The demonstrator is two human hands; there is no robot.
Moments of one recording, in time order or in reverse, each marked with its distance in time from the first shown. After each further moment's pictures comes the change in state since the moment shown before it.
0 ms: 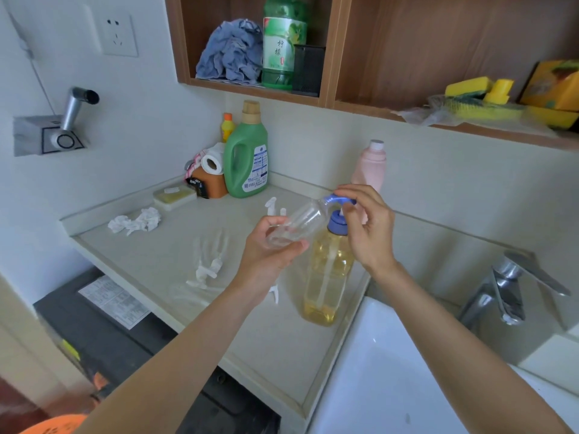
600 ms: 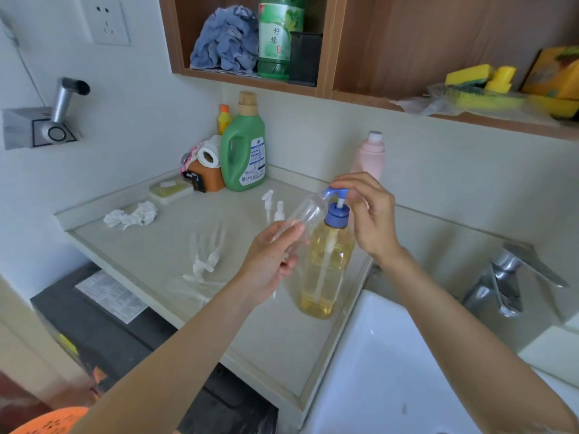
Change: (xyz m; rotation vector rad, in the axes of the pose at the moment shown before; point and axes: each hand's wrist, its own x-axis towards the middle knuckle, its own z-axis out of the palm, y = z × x) left_hand -0.005 0.001 0.007 -0.206 -0.148 -0.257; right_hand 0.011 0.005 -0.011 0.026 -0.113 -0.071
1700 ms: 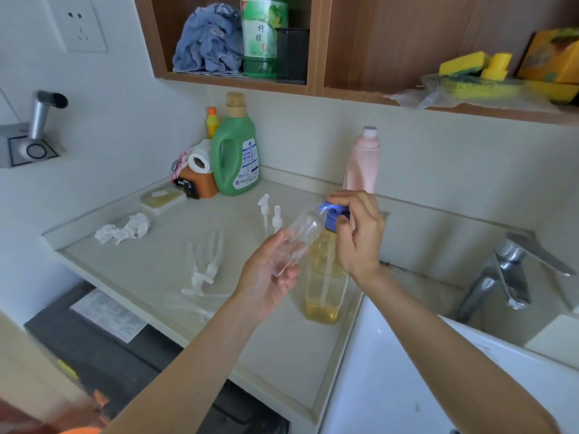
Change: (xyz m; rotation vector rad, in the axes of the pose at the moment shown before) left_hand 0.011 -0.009 -0.012 -0.328 -0.037 -0.177; right_hand -0.026 -0.001 0.033 -0.130 0.268 0.001
